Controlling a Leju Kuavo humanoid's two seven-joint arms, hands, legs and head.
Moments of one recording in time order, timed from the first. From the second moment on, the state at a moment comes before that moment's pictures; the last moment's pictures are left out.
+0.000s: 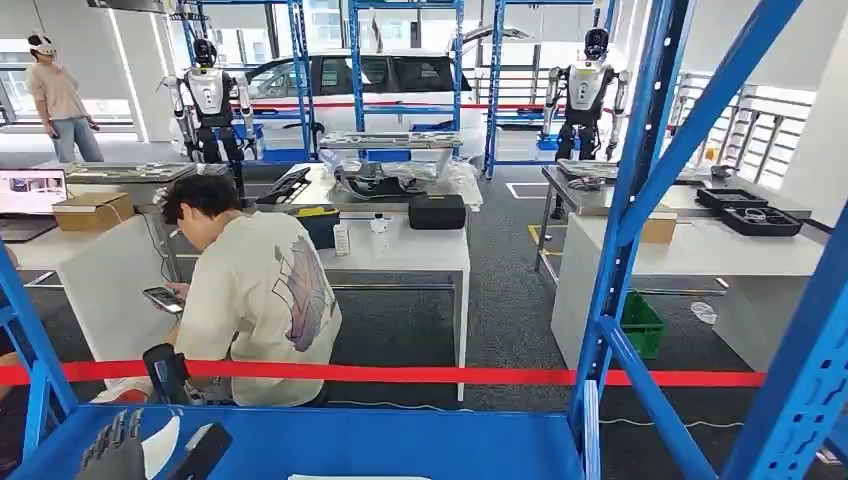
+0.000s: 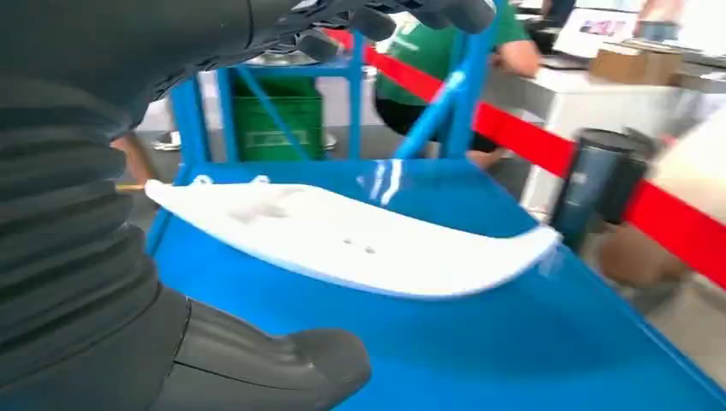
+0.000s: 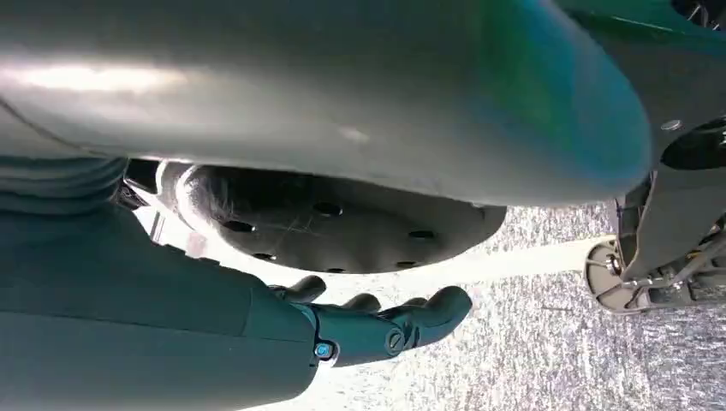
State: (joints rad) left arm -0.50 0.12 -0.21 -1.05 -1.08 0.15 0.38; right arm -0.10 0.01 1.39 -0.14 -1.51 -0.19 0.05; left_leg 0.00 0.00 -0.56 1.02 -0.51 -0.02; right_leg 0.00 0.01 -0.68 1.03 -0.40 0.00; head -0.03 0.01
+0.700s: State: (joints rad) left arm -0.29 0.23 0.18 -1.00 -1.09 0.23 0.32; right arm -0.09 0.01 1.38 -0.14 -1.51 -0.19 0.03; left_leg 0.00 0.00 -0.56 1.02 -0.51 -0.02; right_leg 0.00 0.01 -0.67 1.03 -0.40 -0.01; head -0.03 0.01
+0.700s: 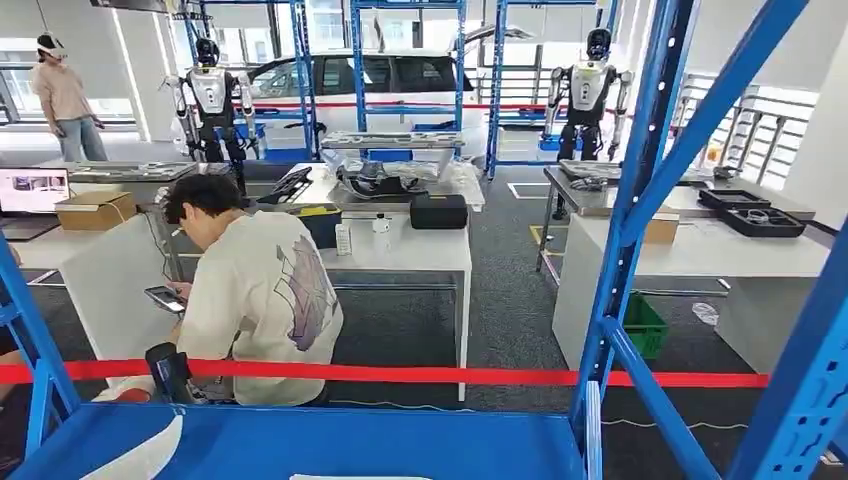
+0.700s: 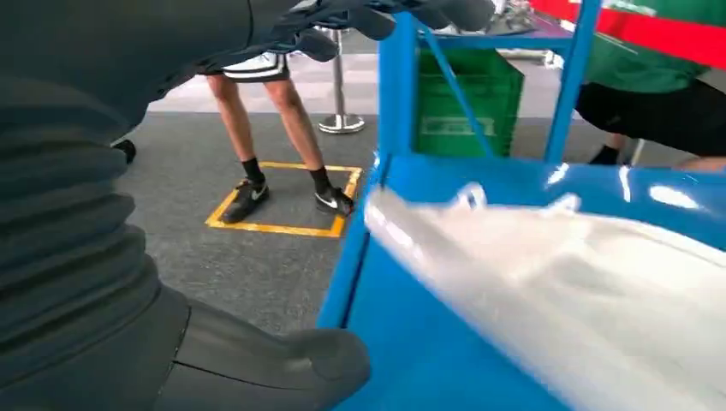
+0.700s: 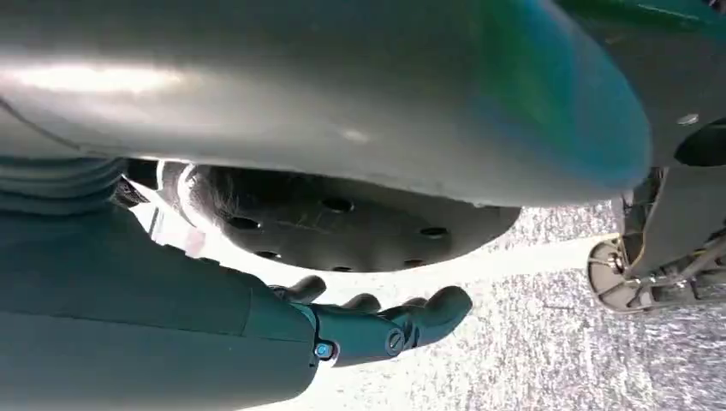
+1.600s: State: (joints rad) left arm -0.44 0.27 0.25 -0.81 -1.23 0.34 0.23; right arm -0.09 0.01 1.37 -0.14 -1.51 -0.19 0.03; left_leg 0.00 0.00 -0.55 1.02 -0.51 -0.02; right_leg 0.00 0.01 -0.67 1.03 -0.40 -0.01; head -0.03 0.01
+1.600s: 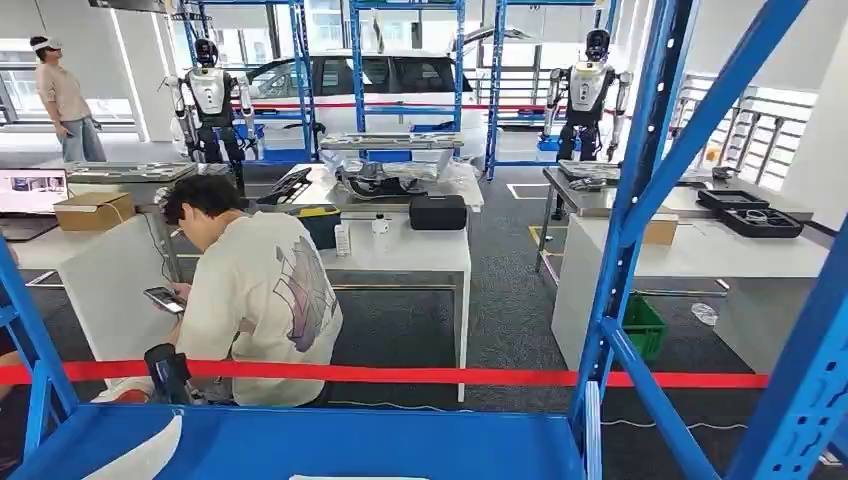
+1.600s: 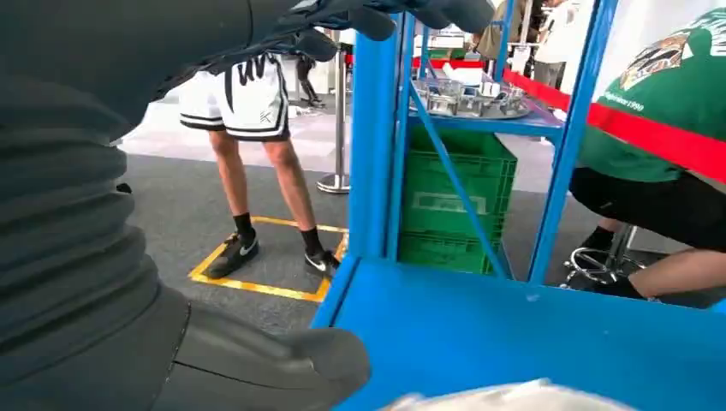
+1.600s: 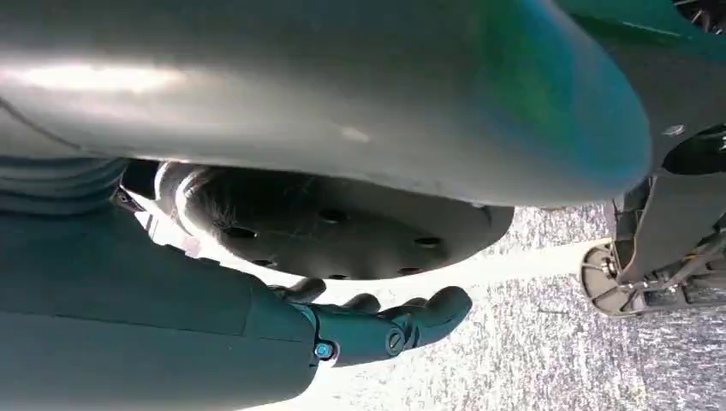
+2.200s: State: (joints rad) left arm -0.45 0.25 0.25 -0.79 -1.24 0.34 0.21; right arm -0.09 0.01 1.37 -0.14 -1.51 -0.19 0.03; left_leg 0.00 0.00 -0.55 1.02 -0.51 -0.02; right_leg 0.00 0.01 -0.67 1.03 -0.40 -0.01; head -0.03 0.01
